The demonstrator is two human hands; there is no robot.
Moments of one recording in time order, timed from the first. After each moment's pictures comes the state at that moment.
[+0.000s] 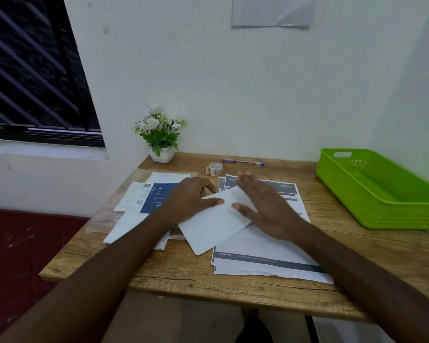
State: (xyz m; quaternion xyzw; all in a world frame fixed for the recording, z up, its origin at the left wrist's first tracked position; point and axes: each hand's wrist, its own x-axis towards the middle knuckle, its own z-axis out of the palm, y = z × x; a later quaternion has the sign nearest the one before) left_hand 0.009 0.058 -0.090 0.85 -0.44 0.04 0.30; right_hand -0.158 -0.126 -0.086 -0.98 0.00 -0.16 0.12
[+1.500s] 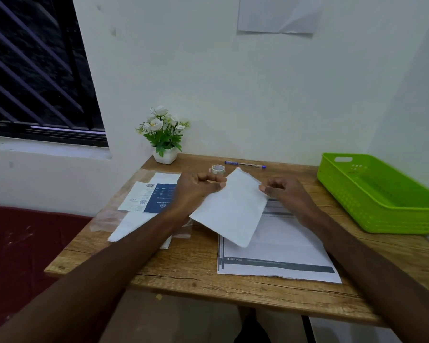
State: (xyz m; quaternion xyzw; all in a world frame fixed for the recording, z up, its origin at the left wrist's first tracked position) left_hand -0.016 0.057 -0.073 0.70 -0.26 -0.14 0.65; right_hand -0.145 -0.182 -0.081 -0.85 0.14 -0.22 0.45
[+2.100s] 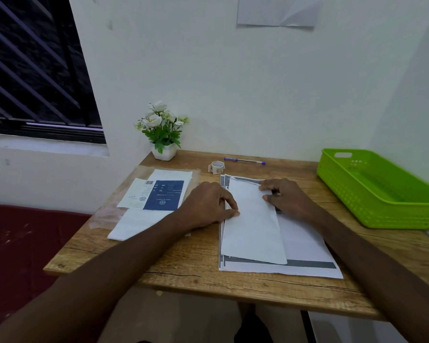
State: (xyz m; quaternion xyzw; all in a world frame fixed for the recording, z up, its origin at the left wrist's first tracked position) left_hand -0.035 0.051 -0.078 0.81 -0.51 -0.02 0.30; right_hand -0.139 -0.191 -0.090 -0.94 0.15 -0.15 0.28
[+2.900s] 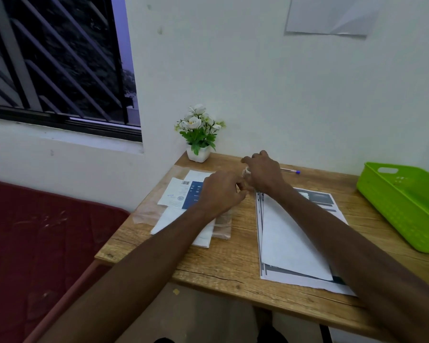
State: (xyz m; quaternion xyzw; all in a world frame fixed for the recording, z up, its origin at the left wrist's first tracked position) left_hand 0.013 0.071 -0.080 0.86 -0.38 0.18 0.30; right_hand 0.007 -0.100 -0.062 -0.98 0.08 -0.20 -0.04
